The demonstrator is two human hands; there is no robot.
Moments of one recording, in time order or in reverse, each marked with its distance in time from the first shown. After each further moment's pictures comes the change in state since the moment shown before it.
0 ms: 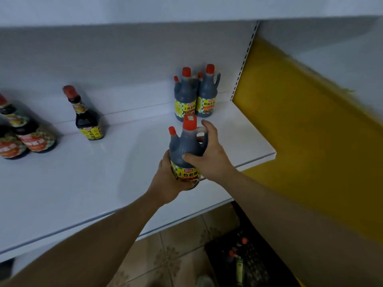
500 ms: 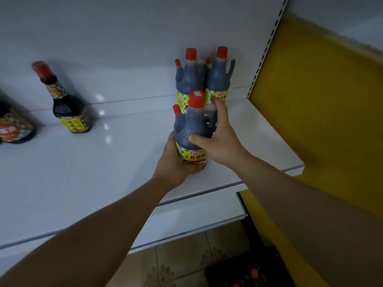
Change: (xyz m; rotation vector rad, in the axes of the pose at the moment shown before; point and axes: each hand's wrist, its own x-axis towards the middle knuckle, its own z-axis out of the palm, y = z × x) left_hand 0.099 -0.044 0.040 0.037 0.183 0.077; right_hand 0.101 0.074 -0.023 0.020 -0.032 -0.188
